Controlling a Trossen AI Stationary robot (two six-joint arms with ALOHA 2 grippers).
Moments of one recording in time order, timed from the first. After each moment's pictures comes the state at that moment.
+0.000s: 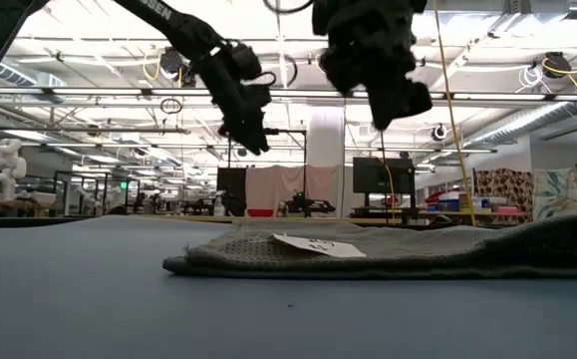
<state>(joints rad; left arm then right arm) 0.72 1.83 1.58 -0.66 0.18 0.18 -0.13 1.78 1.55 -1.15 -0.29 0.59</state>
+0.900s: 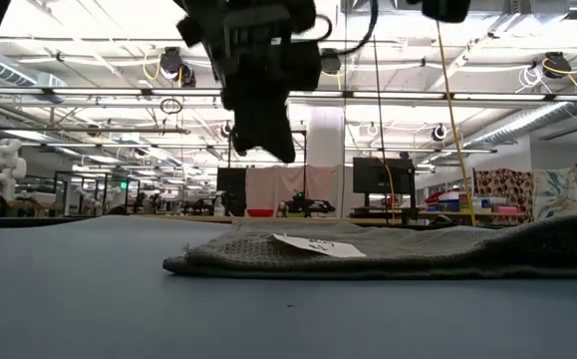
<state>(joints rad) -0.02 1.83 1.32 -0.53 0.30 -0.27 -0.03 1.30 1.55 -1.12 -0.07 0.47</state>
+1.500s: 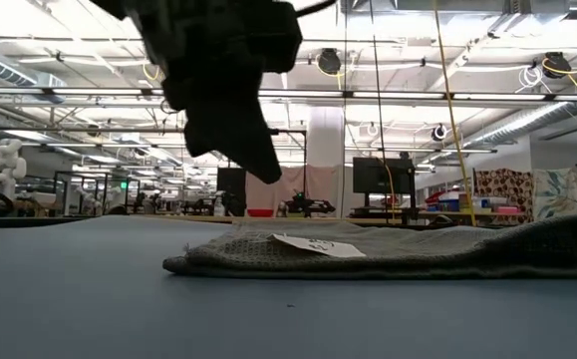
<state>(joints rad) -0.34 1.84 1.17 -0.26 -0.06 -0.60 0.40 1.33 1.55 -1.01 0.31 0.86</state>
